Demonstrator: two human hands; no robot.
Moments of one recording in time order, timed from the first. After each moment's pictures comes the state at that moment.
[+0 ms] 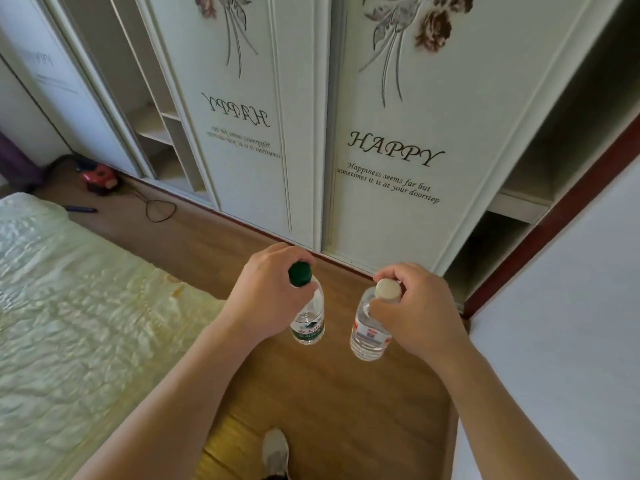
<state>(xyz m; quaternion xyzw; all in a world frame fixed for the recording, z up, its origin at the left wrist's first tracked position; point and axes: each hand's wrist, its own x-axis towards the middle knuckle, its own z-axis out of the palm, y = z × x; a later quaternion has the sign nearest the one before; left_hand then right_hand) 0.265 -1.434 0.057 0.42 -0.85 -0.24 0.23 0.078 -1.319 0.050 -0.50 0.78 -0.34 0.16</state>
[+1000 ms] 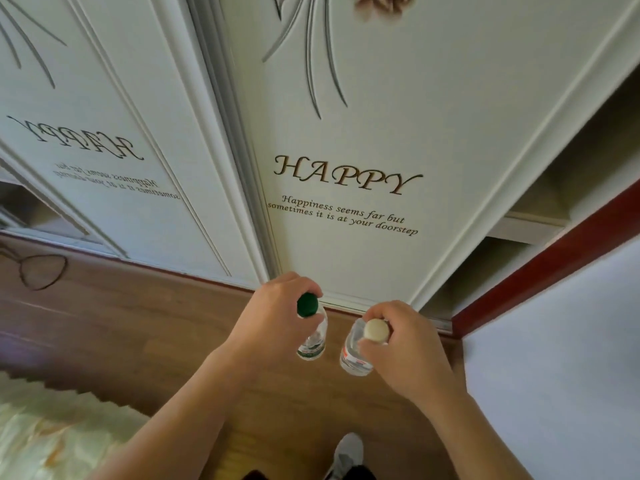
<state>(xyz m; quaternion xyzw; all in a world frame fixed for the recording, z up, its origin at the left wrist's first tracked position) -0.026 -1.760 -0.057 0.31 -0.90 -0.31 0.09 -0.160 -1.599 -0.069 -0.39 0.84 -0.30 0.22</state>
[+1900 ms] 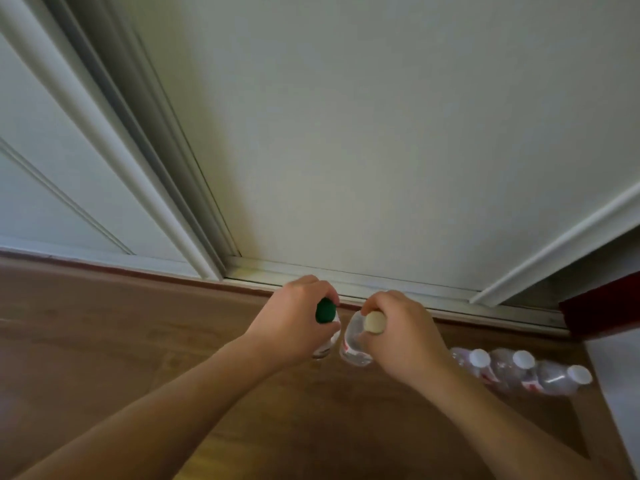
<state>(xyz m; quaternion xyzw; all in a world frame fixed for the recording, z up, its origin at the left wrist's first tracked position) -0.188 -1.922 -0.642 0.23 -0.92 -0.32 0.03 -0.303 -1.780 -0.645 -0.39 0.87 -0.22 0.20</state>
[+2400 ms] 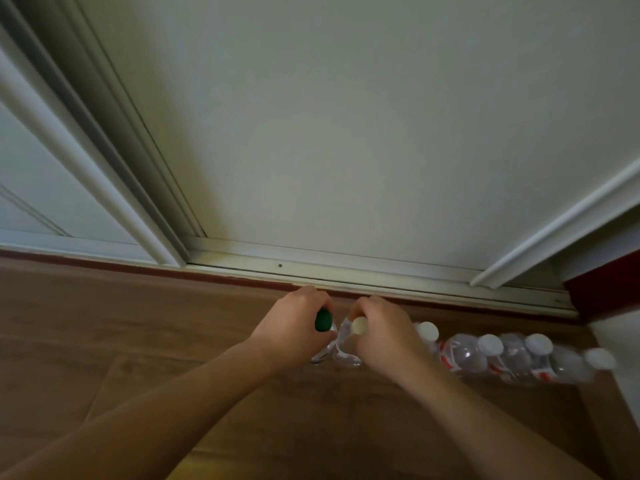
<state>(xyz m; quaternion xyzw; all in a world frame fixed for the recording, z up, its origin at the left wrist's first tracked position) -0.214 -1.915 -0.776 0.20 -0.92 -0.33 -0.01 -0.321 -1.783 -0.774 -0.37 0.89 -0.14 0.23</state>
